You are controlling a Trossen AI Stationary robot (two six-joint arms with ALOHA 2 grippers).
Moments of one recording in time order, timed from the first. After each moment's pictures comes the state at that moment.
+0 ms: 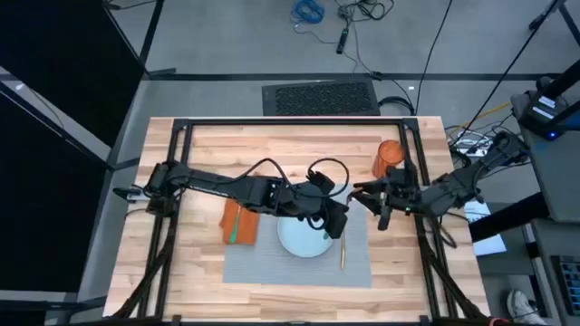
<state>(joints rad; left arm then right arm) -0.21 1.96 1.95 -0.44 -0.24 -0.83 0.58 0.85 0.78 -0.09 0.83 0.55</state>
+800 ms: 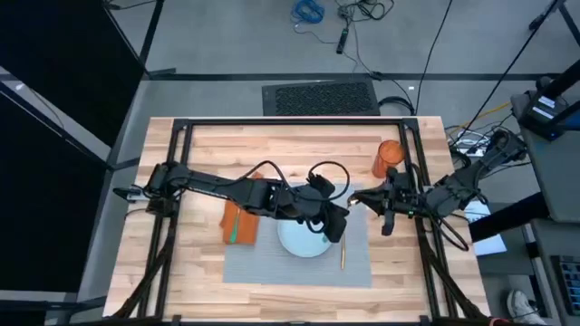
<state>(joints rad) -0.22 1.96 1.95 -0.43 -0.24 -0.83 0.62 0.85 0.78 -0.08 0.82 0.51</state>
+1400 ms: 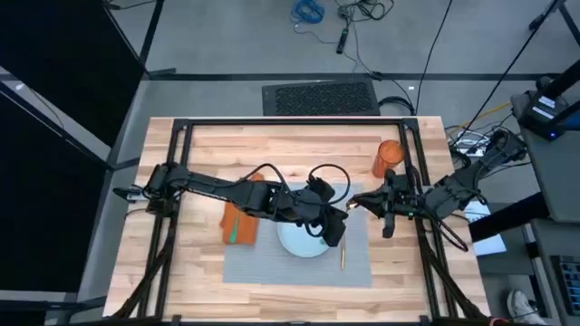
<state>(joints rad) -0.23 1.96 1.95 -0.46 -0.24 -0.79 0.64 0.85 0.78 -0.09 0.80 0.54</state>
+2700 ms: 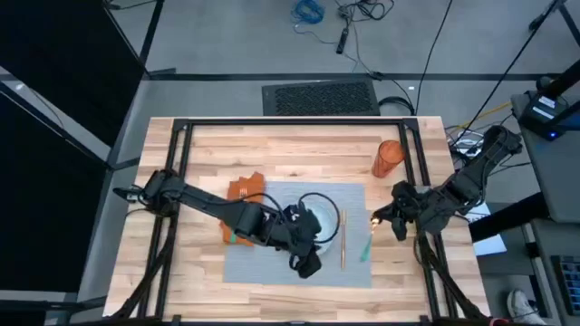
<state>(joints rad) -0.38 1.96 1.95 -0.85 -0.26 -0.70 0.71 0.76 0.78 -0.90 0.54 1.20</state>
